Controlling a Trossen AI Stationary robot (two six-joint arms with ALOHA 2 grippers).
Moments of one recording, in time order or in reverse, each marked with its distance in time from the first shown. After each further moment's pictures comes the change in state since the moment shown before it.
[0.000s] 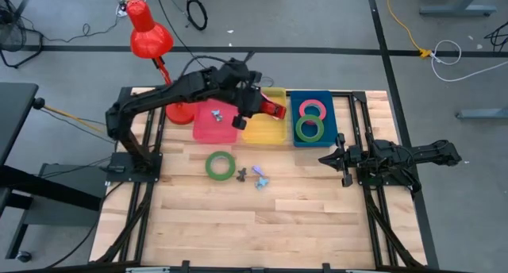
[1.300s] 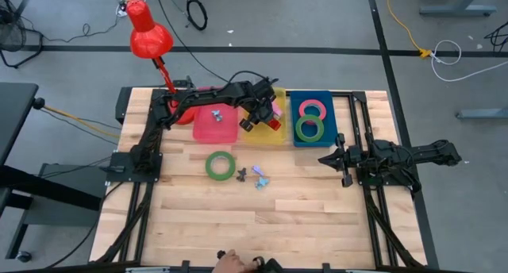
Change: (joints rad) left arm 0.117 0.468 -0.003 0.036 -0.081 0.394; right arm 0.000 0.000 0.000 0.000 -0.001 0.000
